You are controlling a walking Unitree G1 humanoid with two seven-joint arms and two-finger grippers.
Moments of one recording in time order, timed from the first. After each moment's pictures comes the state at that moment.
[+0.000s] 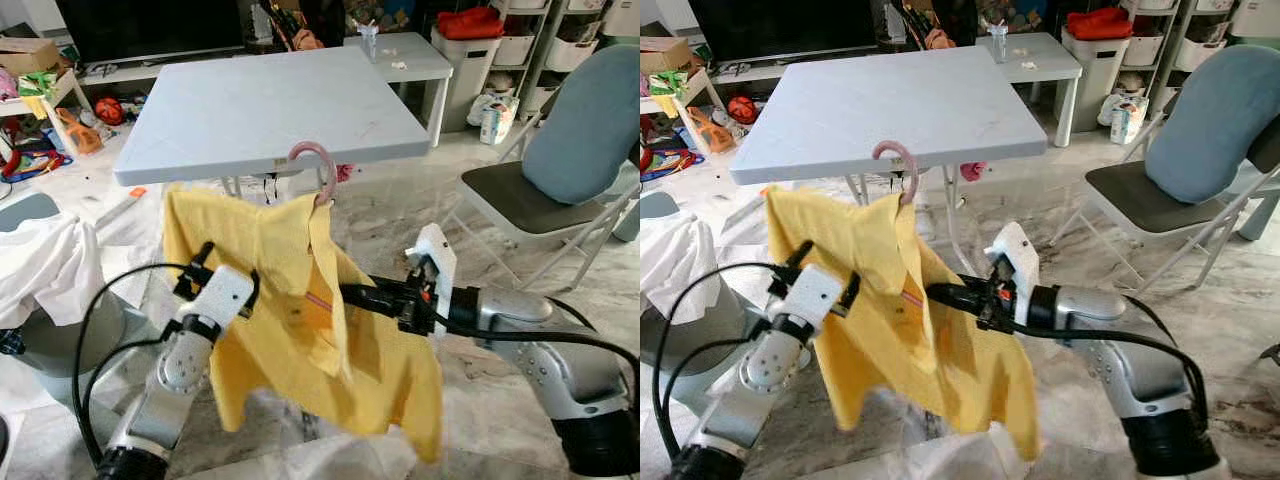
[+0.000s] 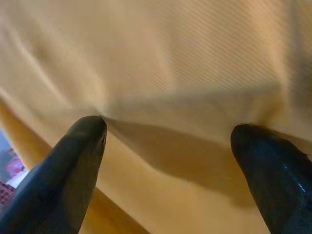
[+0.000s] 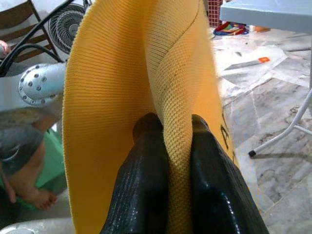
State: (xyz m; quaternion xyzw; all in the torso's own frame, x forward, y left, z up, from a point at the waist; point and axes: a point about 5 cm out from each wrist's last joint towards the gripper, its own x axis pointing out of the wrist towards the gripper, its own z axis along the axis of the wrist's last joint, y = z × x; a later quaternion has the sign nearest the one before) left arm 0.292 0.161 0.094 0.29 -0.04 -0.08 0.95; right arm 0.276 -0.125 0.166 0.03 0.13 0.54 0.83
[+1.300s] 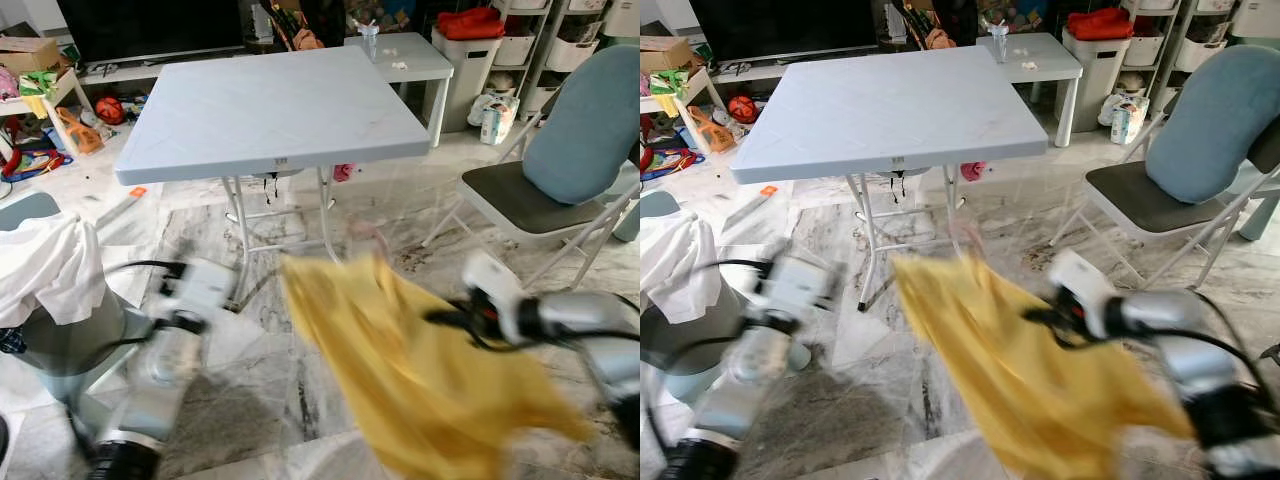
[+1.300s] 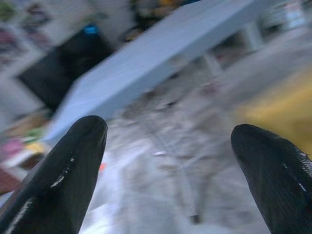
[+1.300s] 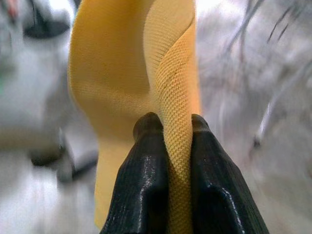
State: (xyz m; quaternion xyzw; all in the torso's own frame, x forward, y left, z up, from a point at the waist) left arm 0.294 0.165 0.089 0.24 -0.02 -0.09 0.97; right arm 0.306 -0.203 0.136 -0.15 0.20 0.46 0.85
